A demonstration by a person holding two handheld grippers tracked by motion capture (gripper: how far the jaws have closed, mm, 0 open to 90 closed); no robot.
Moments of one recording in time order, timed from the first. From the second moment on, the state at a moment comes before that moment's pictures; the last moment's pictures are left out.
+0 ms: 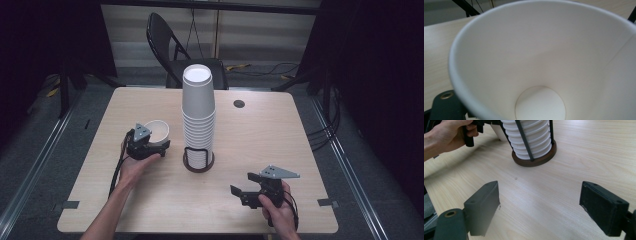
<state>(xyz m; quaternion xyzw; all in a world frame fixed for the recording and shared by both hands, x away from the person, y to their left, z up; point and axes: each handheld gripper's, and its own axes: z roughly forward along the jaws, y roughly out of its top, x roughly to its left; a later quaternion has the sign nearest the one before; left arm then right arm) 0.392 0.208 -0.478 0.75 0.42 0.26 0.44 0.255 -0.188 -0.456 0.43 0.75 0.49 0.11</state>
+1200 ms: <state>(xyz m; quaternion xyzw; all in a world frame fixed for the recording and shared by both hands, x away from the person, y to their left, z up) 0.278 0.224 -0.448 0.75 0.41 0.22 0.48 0.256 -0.196 -0.458 0.44 0.75 0.48 0.13</state>
